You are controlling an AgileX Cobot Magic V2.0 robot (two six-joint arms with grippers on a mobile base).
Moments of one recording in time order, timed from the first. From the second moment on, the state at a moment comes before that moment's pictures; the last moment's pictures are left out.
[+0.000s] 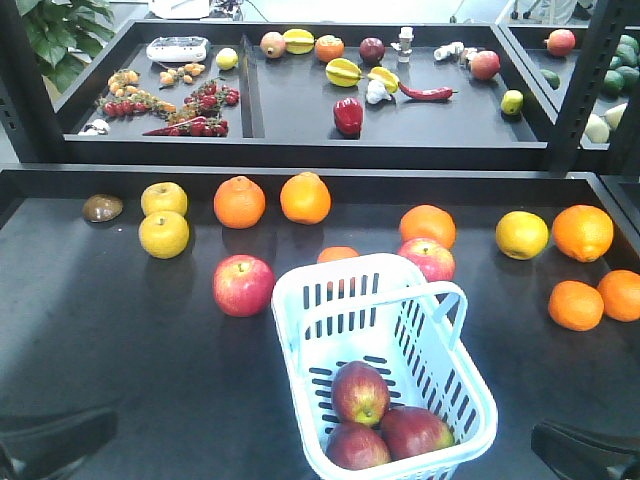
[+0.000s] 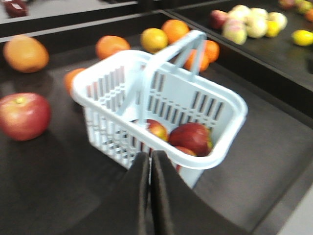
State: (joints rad) left arm -0.54 0.54 -0.35 -0.62 0.33 0.48; right arm 0.36 0.43 -0.25 0.49 0.42 -0.40
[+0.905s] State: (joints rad) left arm -0.36 0.12 0.03 -0.02 0.10 -0.08; right arm 0.36 0.43 -0.25 0.49 0.42 -0.40
